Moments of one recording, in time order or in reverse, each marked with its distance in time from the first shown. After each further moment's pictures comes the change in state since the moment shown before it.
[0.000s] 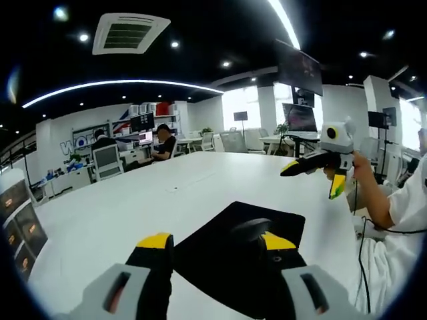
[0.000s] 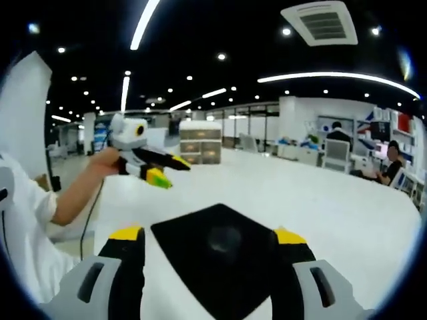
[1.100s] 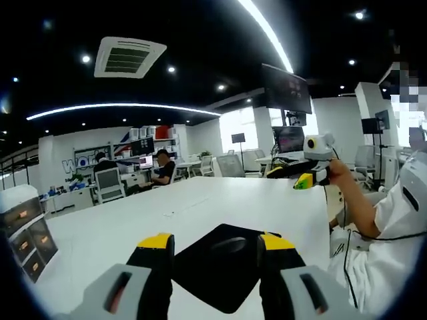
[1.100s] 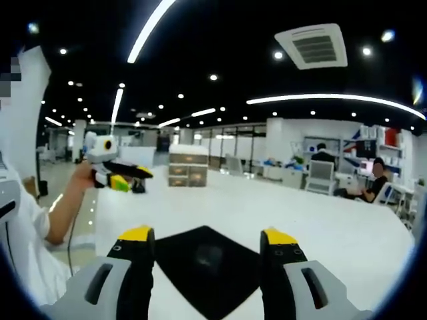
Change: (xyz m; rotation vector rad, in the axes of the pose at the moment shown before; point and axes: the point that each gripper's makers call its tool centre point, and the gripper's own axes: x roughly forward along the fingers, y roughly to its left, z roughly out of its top) left arm -0.081 -0.043 0.047 0.026 -0.183 -0.003; right arm -0.052 -0.004 0.047 -0.046 -0.134 -0.099
